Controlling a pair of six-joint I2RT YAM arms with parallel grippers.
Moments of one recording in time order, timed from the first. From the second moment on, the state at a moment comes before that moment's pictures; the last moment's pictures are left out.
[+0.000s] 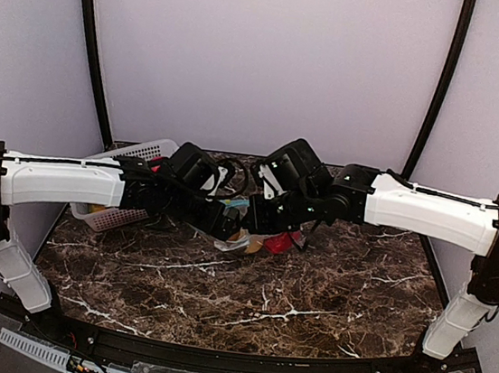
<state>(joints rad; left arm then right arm) -0.89 1.58 1.20 -0.43 -0.12 -0.36 1.03 1.69 1.47 -0.59 -0.02 0.61</state>
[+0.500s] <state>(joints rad) -0.89 1.59 1.21 -0.47 -0.16 -0.37 1.03 1.69 1.47 -0.59 -0.02 0.61</state>
